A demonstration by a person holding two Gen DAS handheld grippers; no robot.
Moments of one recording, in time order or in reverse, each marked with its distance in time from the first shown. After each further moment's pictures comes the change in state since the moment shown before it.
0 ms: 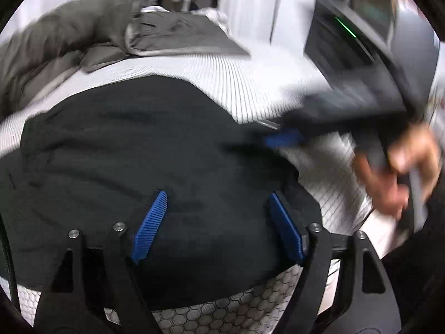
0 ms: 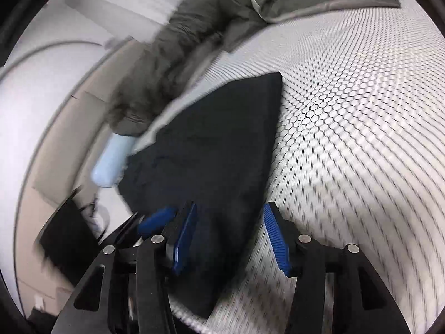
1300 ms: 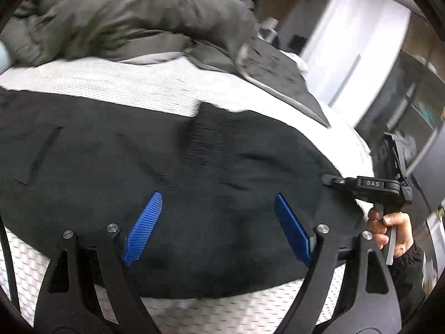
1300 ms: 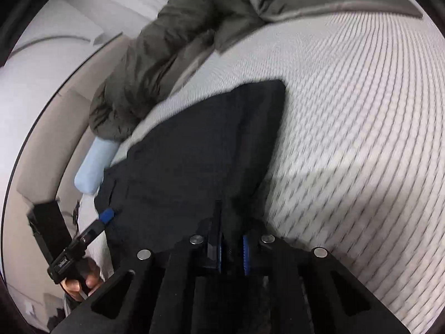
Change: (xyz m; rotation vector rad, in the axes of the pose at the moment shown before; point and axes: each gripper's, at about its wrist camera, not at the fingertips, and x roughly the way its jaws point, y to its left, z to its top) left arm -0.068 0.203 -0.032 -0.556 -0.155 0.064; right arm 0.059 0.007 0.053 -0.016 -0.051 -0.048
